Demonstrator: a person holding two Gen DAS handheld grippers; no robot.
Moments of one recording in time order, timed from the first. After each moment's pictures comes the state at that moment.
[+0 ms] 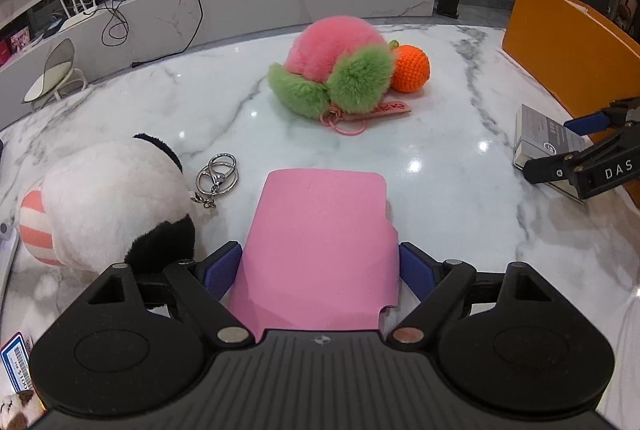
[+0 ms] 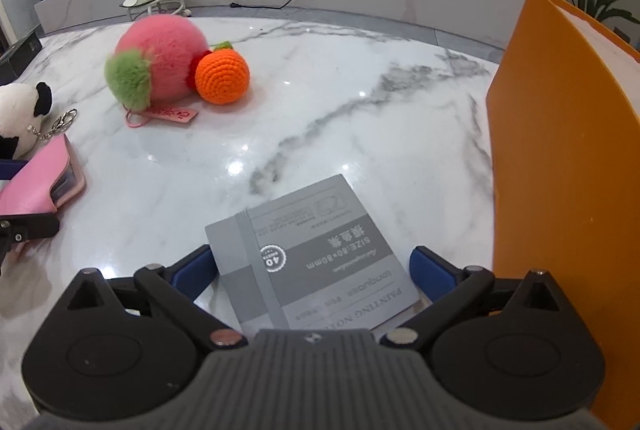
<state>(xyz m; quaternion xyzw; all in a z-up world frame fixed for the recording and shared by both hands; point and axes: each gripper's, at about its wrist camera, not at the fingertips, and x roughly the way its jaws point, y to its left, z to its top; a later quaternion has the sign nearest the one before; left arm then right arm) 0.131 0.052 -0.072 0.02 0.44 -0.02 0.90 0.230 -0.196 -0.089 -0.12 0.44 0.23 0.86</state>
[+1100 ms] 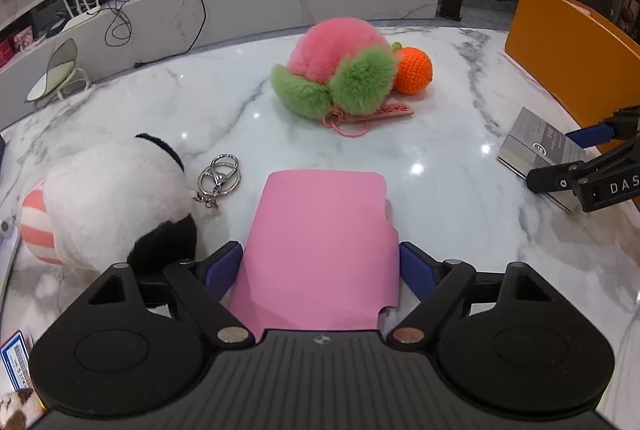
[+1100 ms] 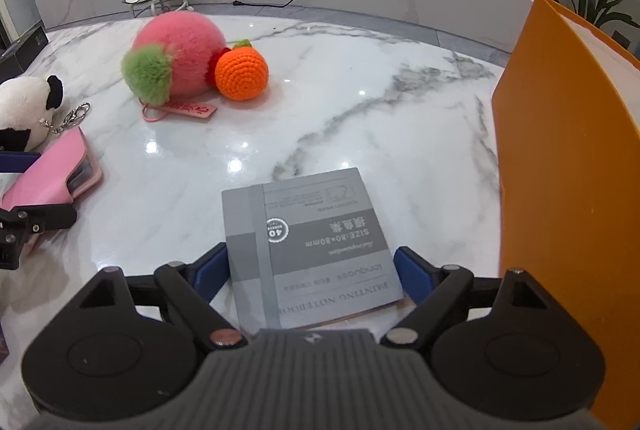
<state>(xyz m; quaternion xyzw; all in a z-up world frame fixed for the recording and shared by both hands) 0.130 0.051 -0.071 0.02 0.44 -0.02 0.90 0.216 -0.189 -0.083 -0.13 0.44 0.23 0.86</state>
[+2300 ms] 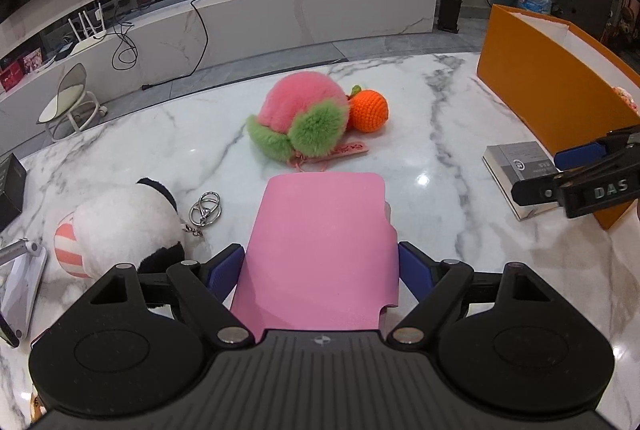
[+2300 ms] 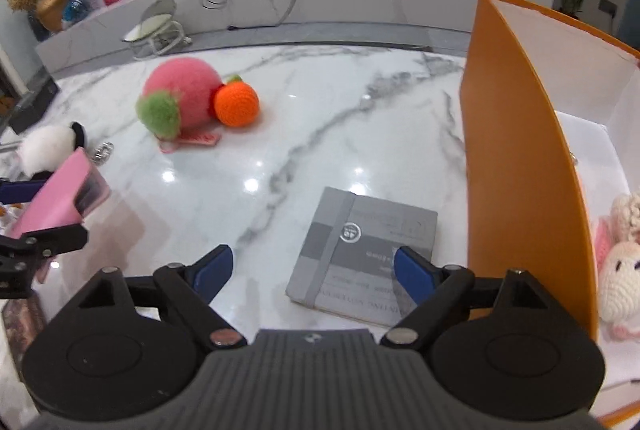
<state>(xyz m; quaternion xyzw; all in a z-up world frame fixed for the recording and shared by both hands) 0.117 0.011 -0.027 0.04 0.43 -0.01 0.90 0.201 -0.219 -0.053 -0.06 0.45 0.22 0.86</state>
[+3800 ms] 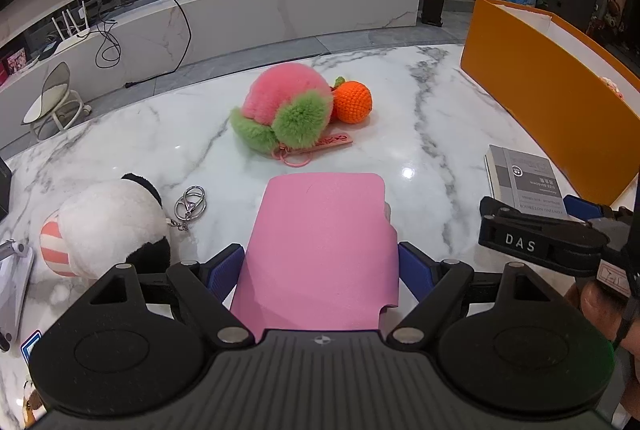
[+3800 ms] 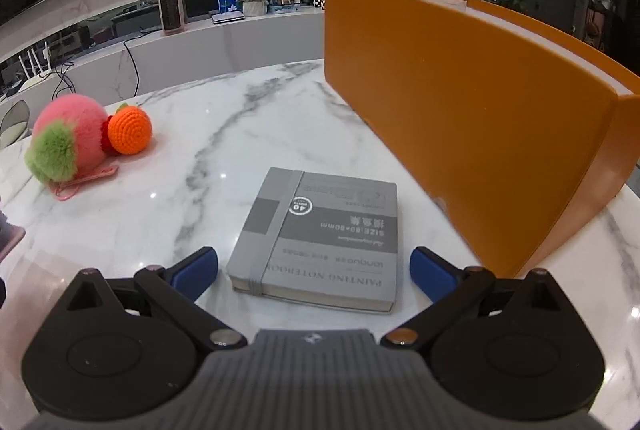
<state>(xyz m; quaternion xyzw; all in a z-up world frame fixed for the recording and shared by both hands) 0.115 0.012 -0.027 0.03 0.43 -0.04 0.90 0.143 -0.191 -0.103 0.02 0.35 -0.03 0.94</state>
